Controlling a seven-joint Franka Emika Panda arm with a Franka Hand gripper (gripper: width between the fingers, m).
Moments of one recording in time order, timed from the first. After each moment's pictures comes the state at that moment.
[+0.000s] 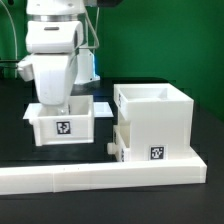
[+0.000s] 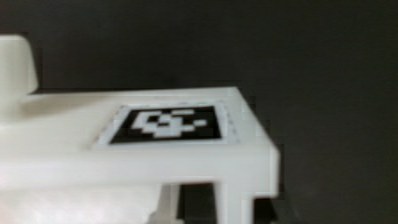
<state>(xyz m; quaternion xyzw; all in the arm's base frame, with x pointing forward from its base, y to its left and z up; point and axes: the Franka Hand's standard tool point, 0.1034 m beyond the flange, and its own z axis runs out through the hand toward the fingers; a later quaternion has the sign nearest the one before) 0.524 -0.030 0.060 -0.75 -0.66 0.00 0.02</state>
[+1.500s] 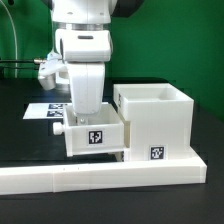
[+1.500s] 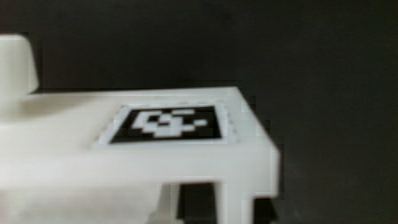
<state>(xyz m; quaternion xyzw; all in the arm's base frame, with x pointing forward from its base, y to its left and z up) 0.540 -0.007 0.054 -0.70 -0.71 0.02 0.00</state>
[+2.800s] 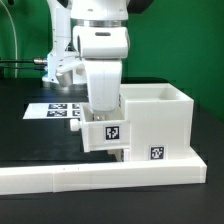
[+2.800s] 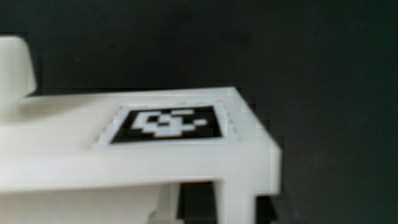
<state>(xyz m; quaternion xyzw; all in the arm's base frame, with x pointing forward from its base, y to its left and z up) 0.543 0.023 0.057 -0.72 -0.70 0.01 0.01</state>
